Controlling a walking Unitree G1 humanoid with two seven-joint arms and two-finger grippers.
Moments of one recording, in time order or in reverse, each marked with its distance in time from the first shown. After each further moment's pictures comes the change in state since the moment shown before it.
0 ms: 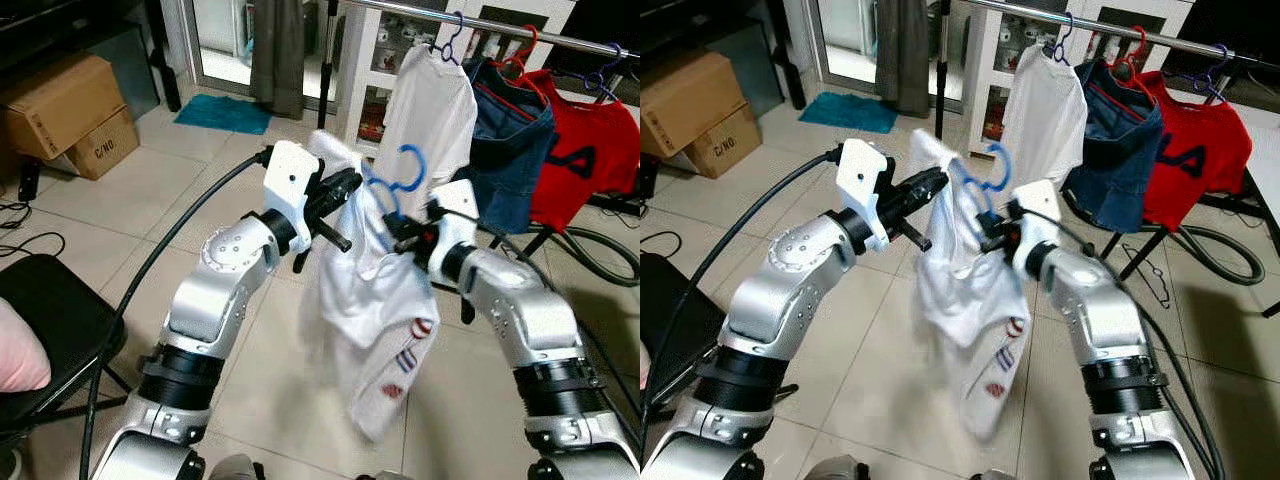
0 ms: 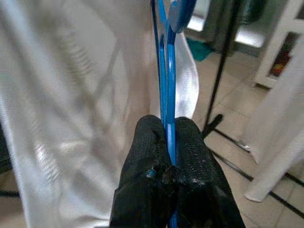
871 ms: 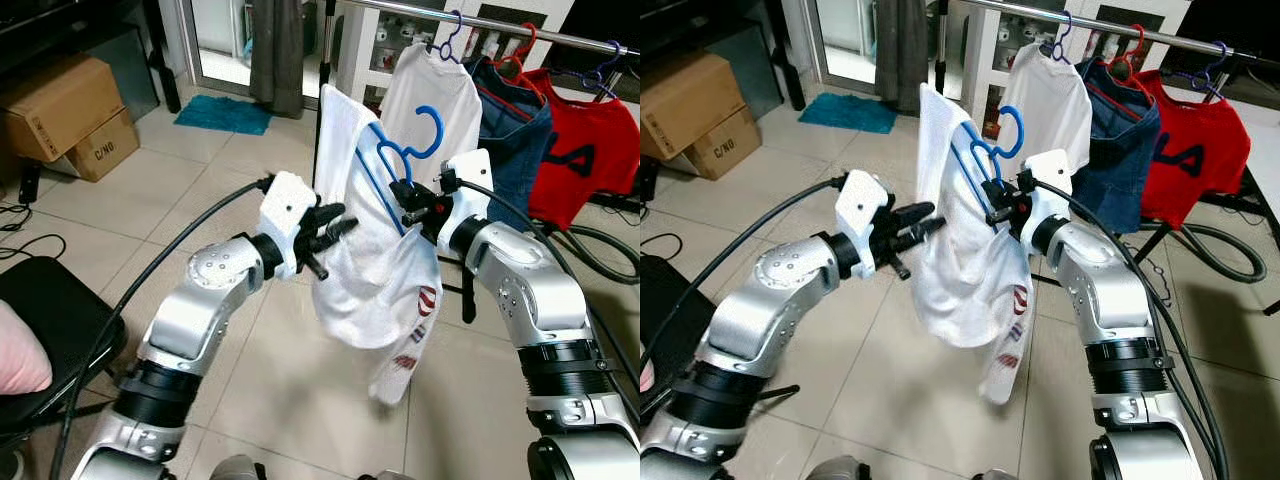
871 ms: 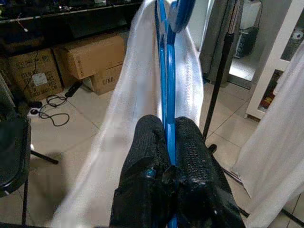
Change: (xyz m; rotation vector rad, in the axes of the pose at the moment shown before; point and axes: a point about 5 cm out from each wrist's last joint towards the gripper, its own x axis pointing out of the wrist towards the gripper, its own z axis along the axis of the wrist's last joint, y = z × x) left arm -0.020 -0.001 -0.021 0.050 0.163 -0.143; right arm 0.002 -0.003 0.030 -0.050 -0.116 0.015
